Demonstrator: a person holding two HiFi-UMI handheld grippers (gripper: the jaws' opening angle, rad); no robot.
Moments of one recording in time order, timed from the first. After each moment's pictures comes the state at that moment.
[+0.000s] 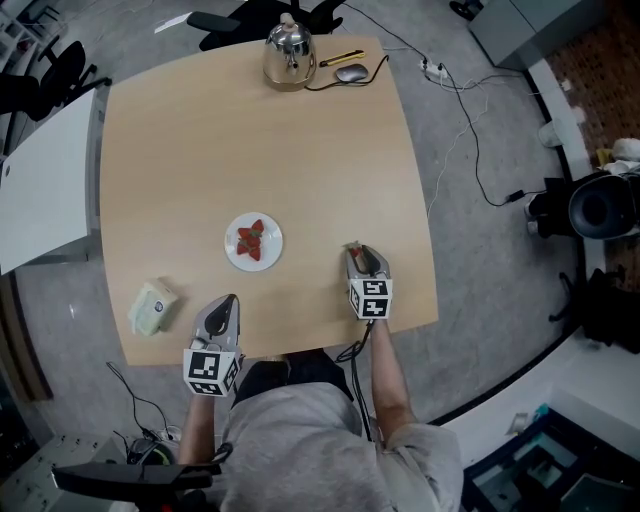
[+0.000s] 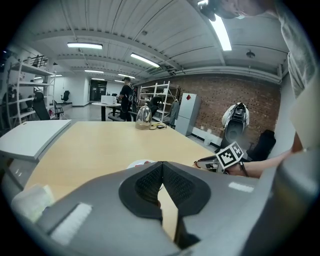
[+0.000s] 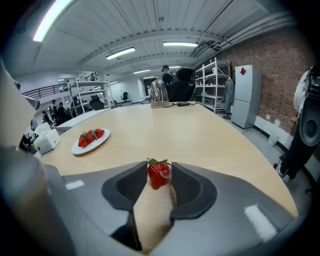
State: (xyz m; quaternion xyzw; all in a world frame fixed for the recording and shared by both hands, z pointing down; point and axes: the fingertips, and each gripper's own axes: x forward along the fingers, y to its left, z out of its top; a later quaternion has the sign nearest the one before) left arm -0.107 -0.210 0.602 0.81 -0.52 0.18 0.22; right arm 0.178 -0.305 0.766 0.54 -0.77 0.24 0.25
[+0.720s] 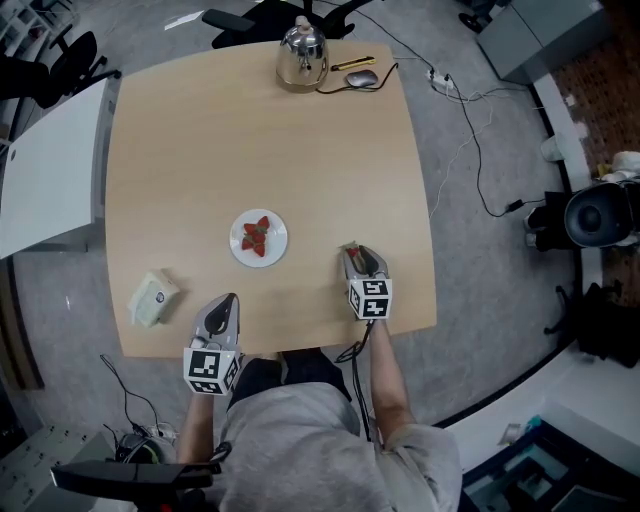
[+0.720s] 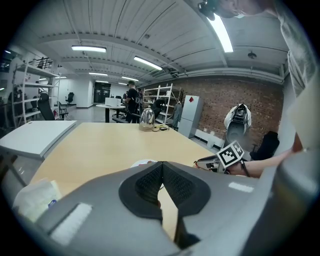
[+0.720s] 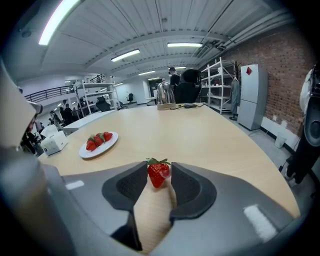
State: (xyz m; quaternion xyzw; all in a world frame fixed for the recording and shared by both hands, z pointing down) left arm -0.116 -0.198 0.600 0.80 -0.54 0.17 0.21; right arm 0.160 -0.307 0.756 0.51 -0.79 0.24 0.24
